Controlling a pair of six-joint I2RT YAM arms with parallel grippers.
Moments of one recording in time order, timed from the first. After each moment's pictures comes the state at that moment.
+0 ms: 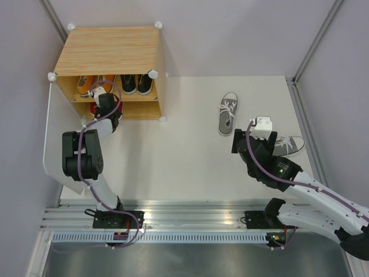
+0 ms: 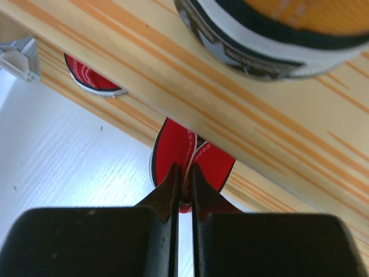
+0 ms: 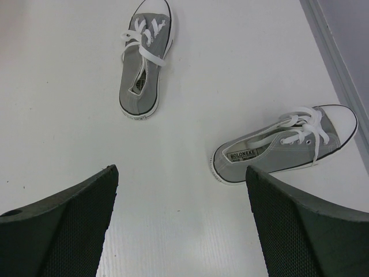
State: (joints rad) left arm 0.08 1.80 1.07 0.15 -0.33 -0.37; right arm 0.88 0.86 0.84 -0.60 0.92 0.51
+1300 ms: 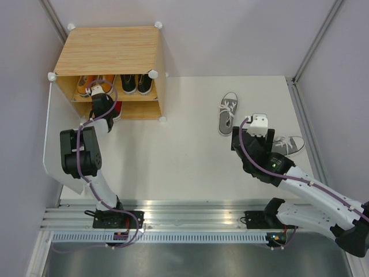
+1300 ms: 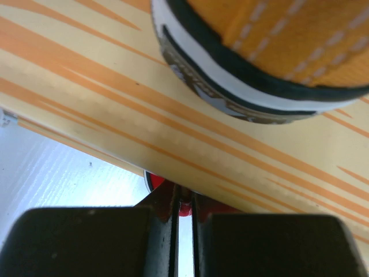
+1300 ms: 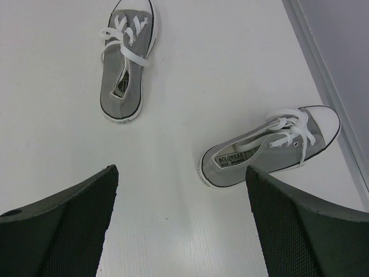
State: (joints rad) left arm 0.15 1.85 1.09 0.27 -0.14 -0.27; right arm 0.84 0.94 0.84 -0.57 0.94 0.48
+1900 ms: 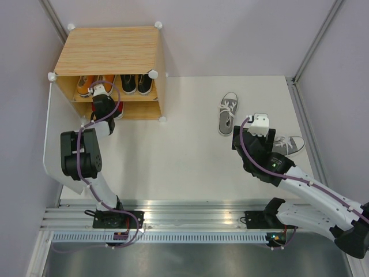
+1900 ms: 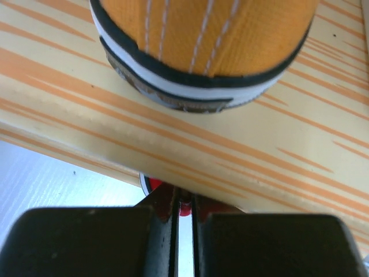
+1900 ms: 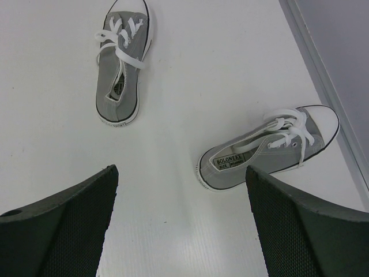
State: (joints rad) left arm 0.13 1.82 1.03 0.37 -0.08 -0.24; right arm 0.81 0.94 0.82 -0.54 0.94 0.47
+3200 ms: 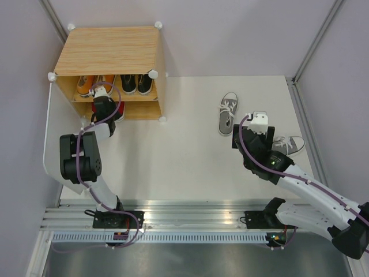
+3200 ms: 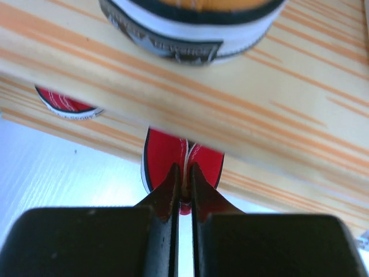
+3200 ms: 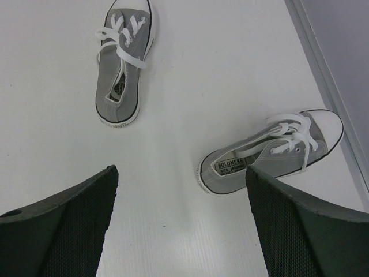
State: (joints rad) left arm 0.12 1.78 1.00 0.32 -0.10 -0.24; right arm 0.76 0.96 0.82 -0.50 0.88 0.42
